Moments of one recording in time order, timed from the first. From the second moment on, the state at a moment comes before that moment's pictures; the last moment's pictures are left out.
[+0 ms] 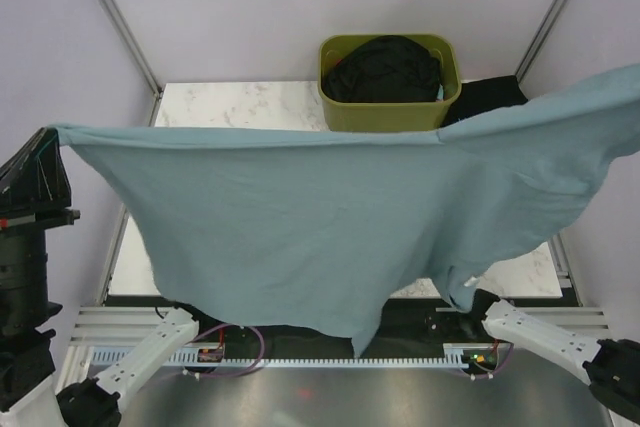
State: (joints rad) left arm -0.49 0.54 1.60 -0.37 -0.34 0.04; right arm 0.75 0.71 1.84 -0.26 0.30 -0.16
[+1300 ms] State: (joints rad) left arm -0.03 1.48 1.28 -0.69 -0.06 -0.36; right arm 0.27 1.41 1.11 -0.38 0.12 0.34
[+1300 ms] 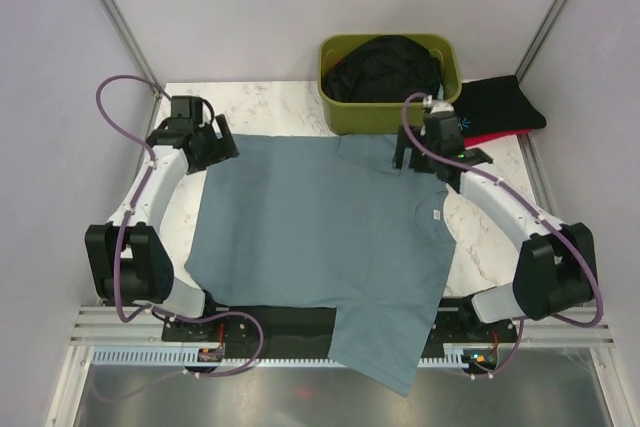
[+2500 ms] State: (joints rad) left arm -0.03 1.41 0.96 -0.34 -0.12 -0.60; right arm 0.35 1.70 1.06 -0.32 0.17 0.43
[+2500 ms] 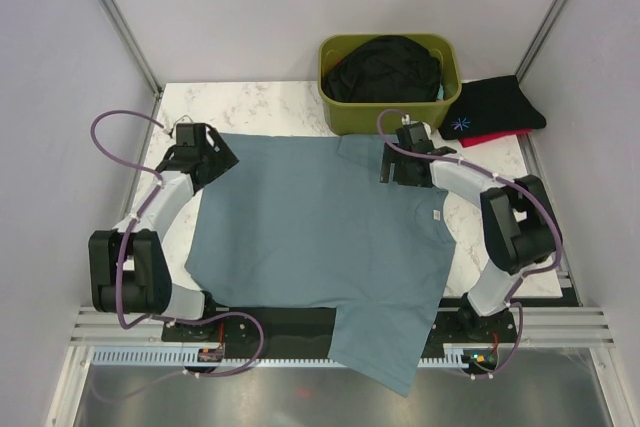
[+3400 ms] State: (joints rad) left arm -0.21 1.17 0.60 -0.30 -0.07 -0.72; right arm 0.51 1.29 0.64 -0.38 0.20 0.67
